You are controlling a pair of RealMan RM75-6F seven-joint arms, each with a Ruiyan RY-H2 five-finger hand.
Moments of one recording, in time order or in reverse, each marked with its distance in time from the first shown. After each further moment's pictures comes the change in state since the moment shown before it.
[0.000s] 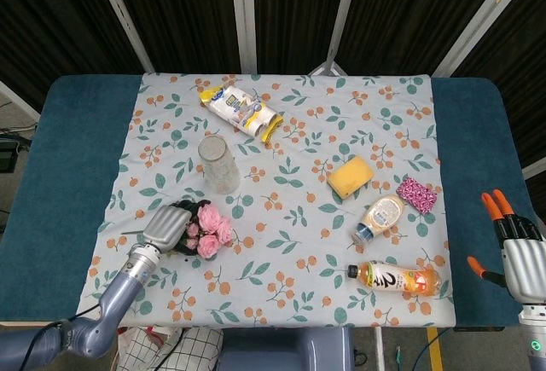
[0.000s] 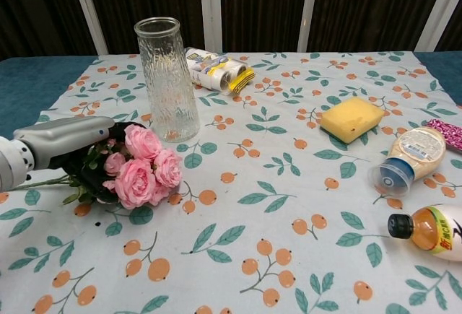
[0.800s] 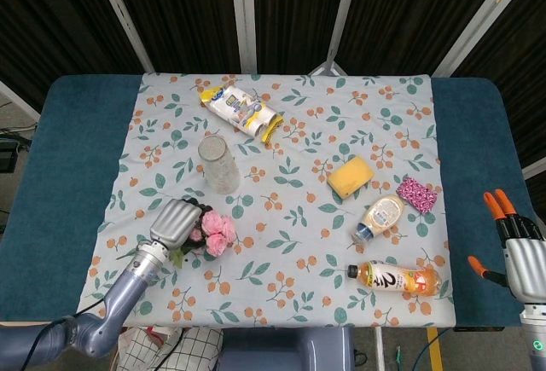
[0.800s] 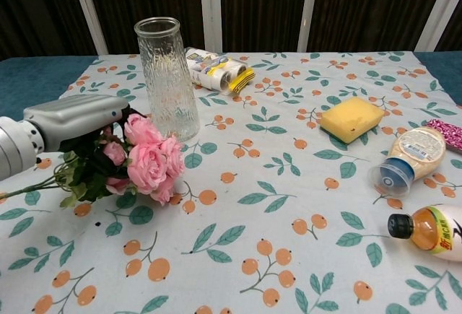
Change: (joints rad) left arm -0.034 0.018 0.004 -0.039 0.077 0.065 0.024; right arm 0.000 0.006 0.002 -0.003 0.006 -0.005 0.025
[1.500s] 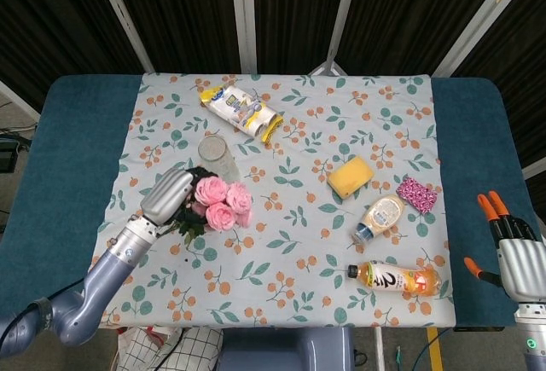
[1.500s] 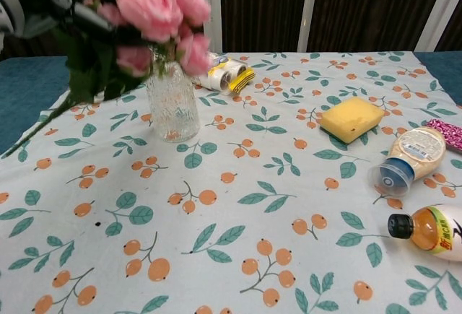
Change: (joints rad) left arm -0.041 0.222 -0.194 -0.209 0.138 0.013 -0.594; right arm 0.006 -0.017 -0.002 0.001 0.013 -0.018 -0.037
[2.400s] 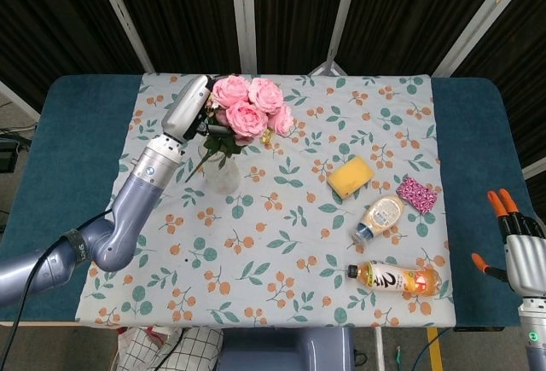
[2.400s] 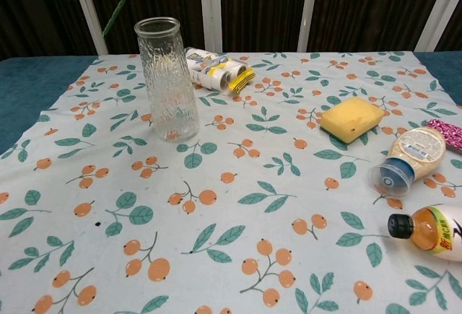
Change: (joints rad) left arm -0.302 -0.045 -0.287 0.258 -0.256 -0.135 -0.169; right arm 0.009 -0.034 0.024 0.063 0.065 -0.035 0.002
